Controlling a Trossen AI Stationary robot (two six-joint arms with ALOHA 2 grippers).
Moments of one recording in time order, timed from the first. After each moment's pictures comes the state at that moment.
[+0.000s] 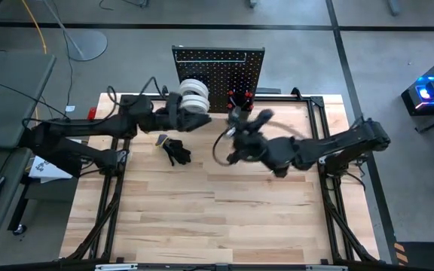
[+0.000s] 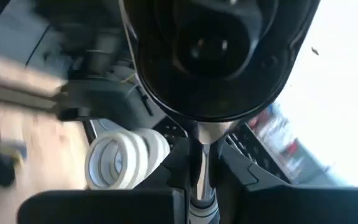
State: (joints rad) left arm 0.17 1.18 0.97 0.36 0.13 -1.25; right arm 0.30 1.56 1.47 0.10 1.08 -0.83
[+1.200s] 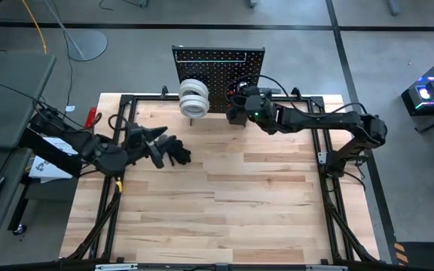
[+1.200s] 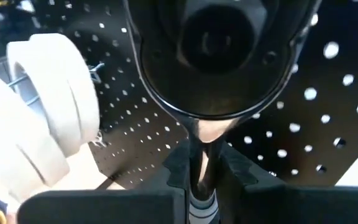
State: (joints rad) left arm -0.50 0.95 0.97 -0.35 -1.13 -0.68; right arm -0.23 1.55 1.19 -0.05 0.76 0.29
